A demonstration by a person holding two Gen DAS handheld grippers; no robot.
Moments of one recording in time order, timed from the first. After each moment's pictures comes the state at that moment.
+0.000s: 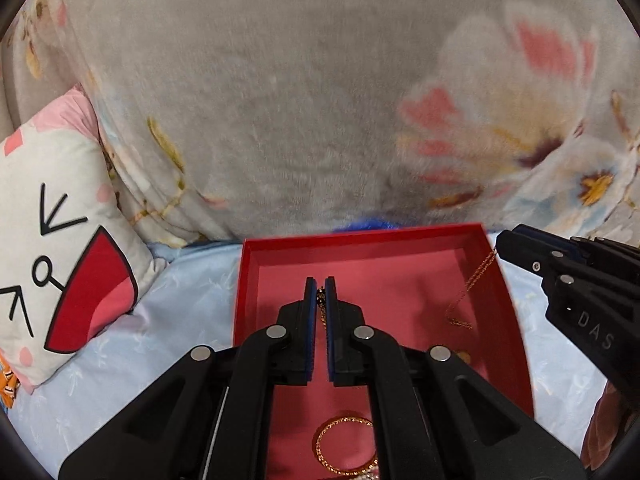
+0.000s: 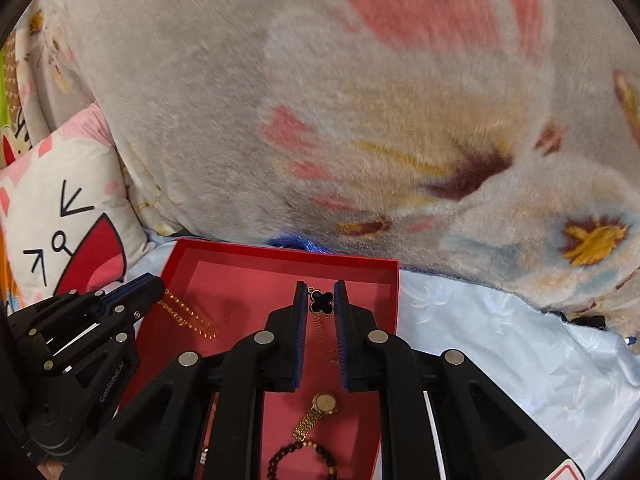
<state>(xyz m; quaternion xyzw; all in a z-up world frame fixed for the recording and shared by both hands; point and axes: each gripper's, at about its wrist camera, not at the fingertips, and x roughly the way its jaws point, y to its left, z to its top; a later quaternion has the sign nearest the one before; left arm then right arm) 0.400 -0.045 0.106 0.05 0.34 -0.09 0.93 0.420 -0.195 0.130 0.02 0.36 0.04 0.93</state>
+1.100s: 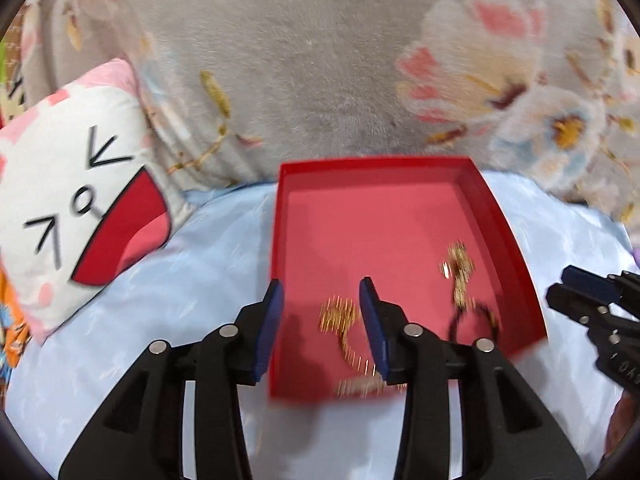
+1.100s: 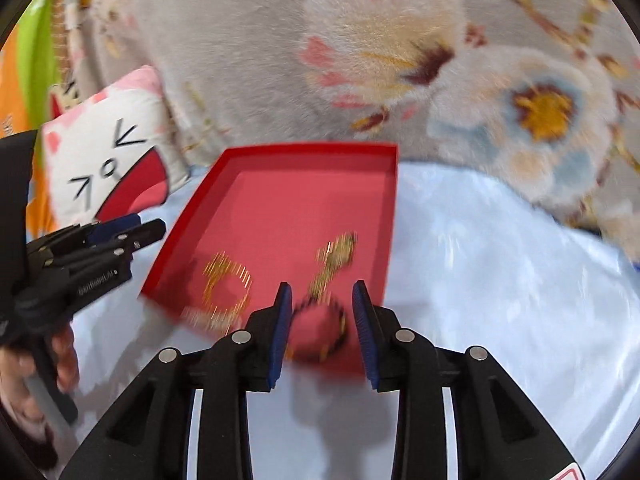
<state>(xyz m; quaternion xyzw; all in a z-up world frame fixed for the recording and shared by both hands) 0.295 -0.003 0.084 0.05 0.34 -0.09 0.93 0.274 -0.217 0.097 0.02 0.38 0.10 0.92</state>
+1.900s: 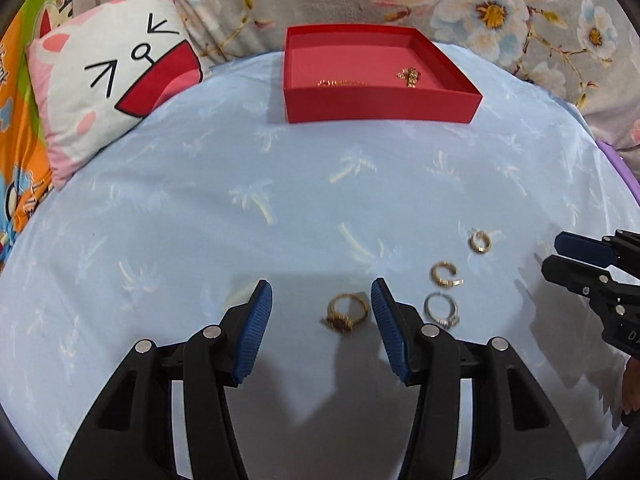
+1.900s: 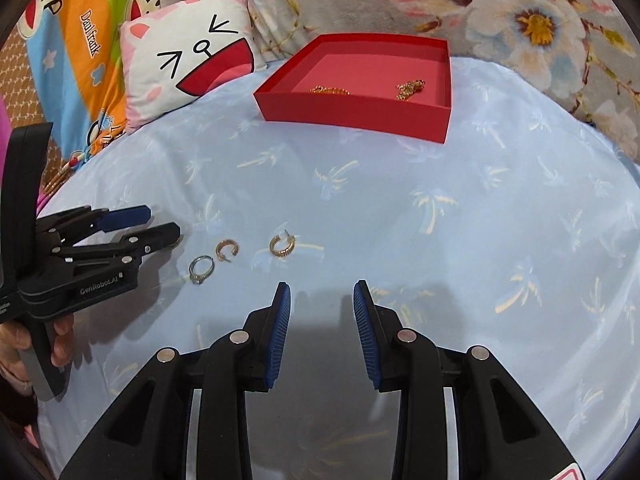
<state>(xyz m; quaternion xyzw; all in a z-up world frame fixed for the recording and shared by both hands) 0.090 0.044 -0.009 0.06 0.42 -0.10 0.90 0.080 -0.166 0.023 -0.02 0.43 0.15 0.89</state>
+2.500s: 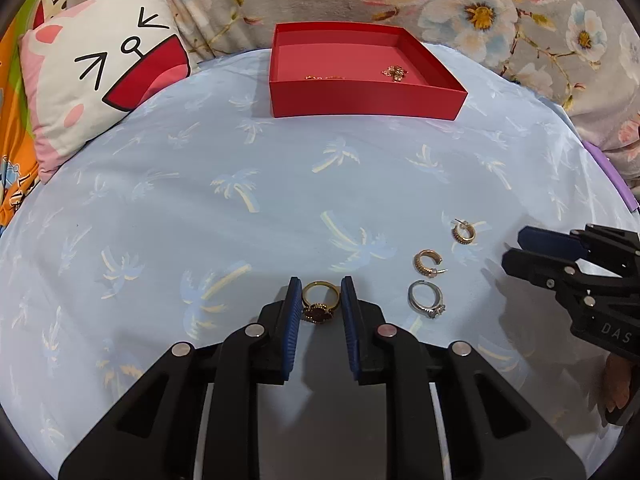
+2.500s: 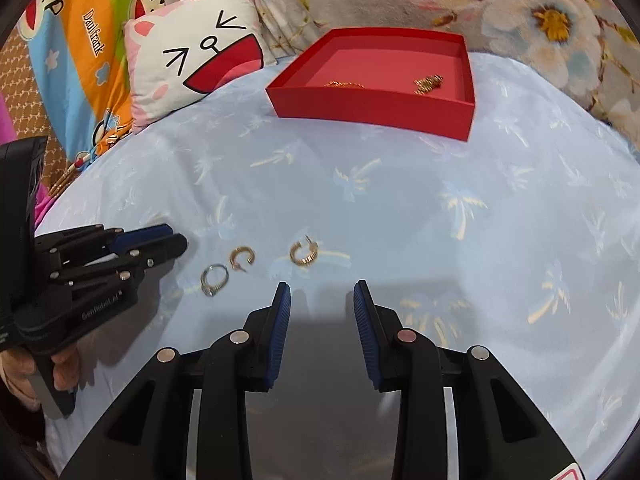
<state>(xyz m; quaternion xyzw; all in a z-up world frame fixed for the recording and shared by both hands) 0.084 0.041 -0.013 0.05 0.42 -0.12 0.90 0.092 -0.148 0.016 -0.02 0.44 0.17 0.88</state>
